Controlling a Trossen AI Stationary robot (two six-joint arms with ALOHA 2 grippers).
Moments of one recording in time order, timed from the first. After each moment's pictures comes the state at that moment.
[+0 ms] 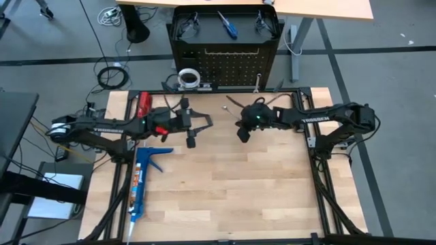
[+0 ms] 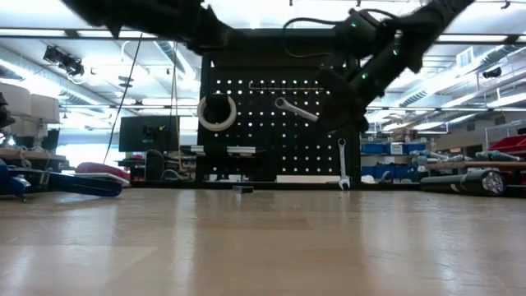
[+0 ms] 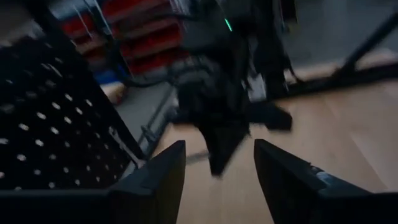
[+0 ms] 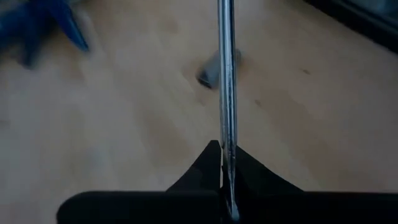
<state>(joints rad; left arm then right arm) 0.14 1.17 0.69 0.38 -0.09 0.29 -0.29 1.46 0.76 0.02 0.04 0.32</state>
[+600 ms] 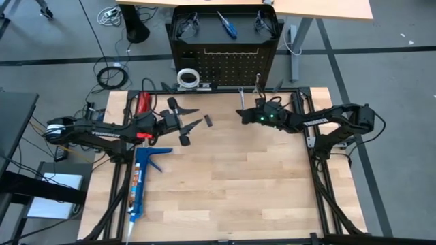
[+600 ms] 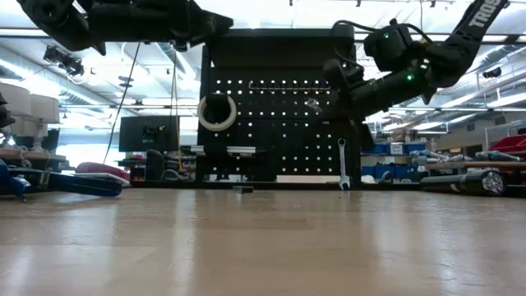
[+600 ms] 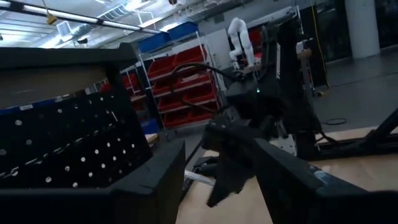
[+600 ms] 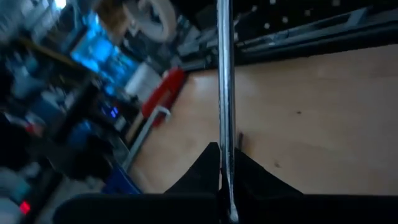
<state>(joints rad) 0.14 1.12 0.48 0.84 -0.16 0.30 -0.39 1.45 0.51 0.68 0.09 0.91</state>
